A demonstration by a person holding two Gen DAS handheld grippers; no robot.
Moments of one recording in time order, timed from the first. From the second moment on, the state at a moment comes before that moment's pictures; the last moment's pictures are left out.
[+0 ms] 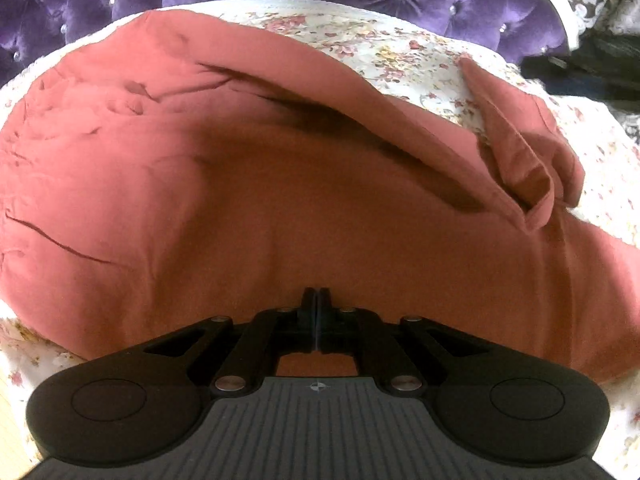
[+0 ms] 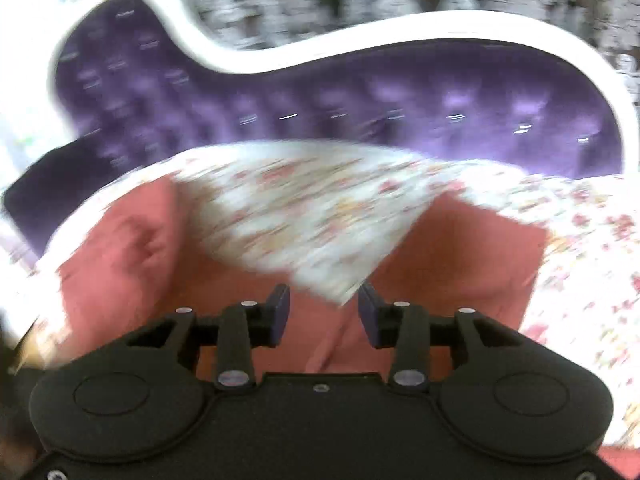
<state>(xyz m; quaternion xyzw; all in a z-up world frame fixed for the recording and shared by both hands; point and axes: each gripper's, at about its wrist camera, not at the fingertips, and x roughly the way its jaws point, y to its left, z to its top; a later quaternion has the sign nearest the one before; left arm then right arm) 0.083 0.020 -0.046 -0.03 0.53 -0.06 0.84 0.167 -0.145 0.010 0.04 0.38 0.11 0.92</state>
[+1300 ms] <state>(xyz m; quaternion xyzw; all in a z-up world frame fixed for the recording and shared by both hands) 0.063 0.030 -0.039 -0.01 0.52 -0.04 0.85 -0.034 -0.287 -0.039 0.26 0.45 -0.17 0.84</state>
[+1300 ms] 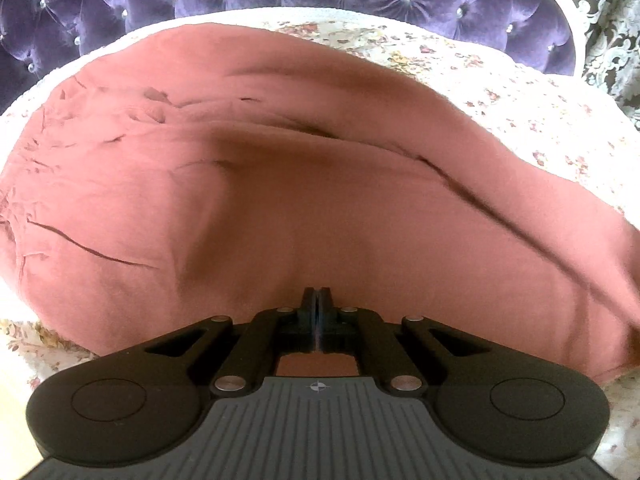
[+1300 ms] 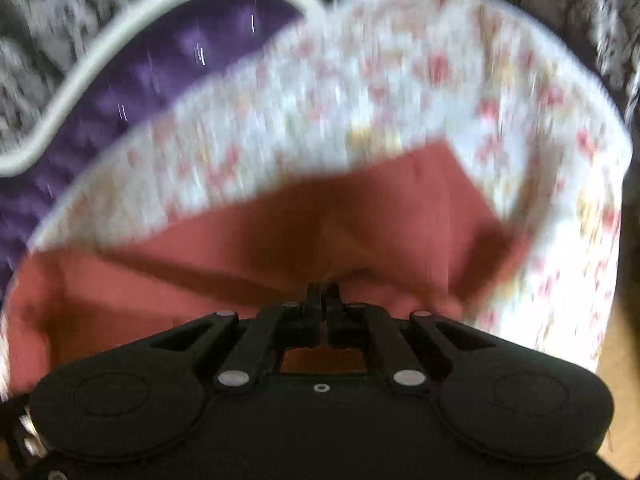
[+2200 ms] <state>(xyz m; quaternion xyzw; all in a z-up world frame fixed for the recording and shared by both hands) 0.143 0.231 -0.012 -0.08 0.50 0.12 0.85 0.171 -0.101 0.041 0.15 0.40 0.20 0.88</state>
